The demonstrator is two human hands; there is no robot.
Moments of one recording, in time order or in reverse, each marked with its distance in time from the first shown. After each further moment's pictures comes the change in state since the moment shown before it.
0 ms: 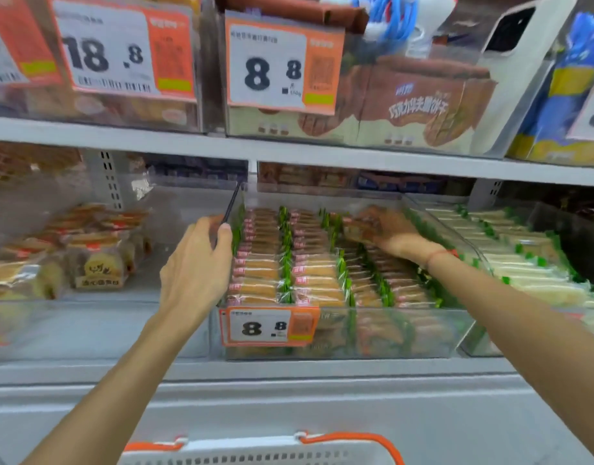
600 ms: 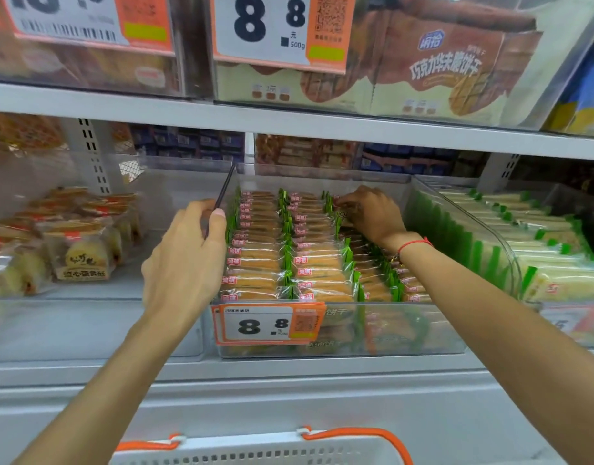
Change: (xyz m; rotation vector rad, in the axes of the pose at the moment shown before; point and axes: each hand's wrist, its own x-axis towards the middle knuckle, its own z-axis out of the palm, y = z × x) left_hand 0.000 -0.007 0.008 0.005 0.017 -0.003; right_hand 0.035 0.008 0.049 -0.144 0.233 -0.265
